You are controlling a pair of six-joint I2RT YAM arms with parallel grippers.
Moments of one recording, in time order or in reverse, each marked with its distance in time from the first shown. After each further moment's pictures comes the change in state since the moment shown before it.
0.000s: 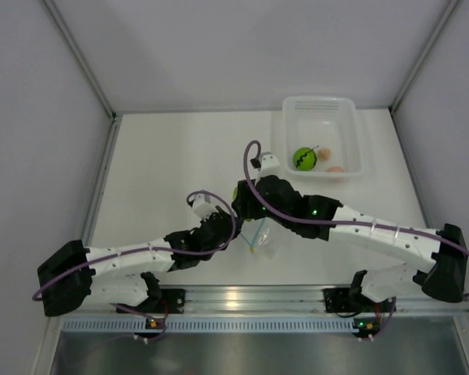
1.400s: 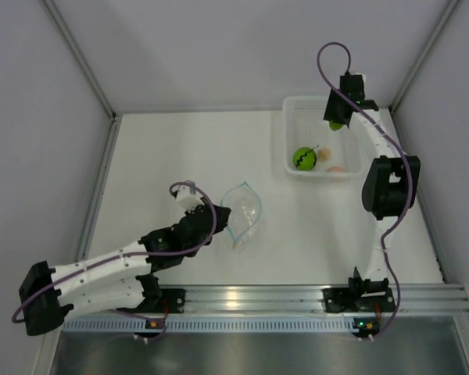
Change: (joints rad) left arm 0.037 -0.214 0.039 -0.156 -0.029 0.156; right arm -1.035 0.740 0.762 -0.114 -0.165 -0.371
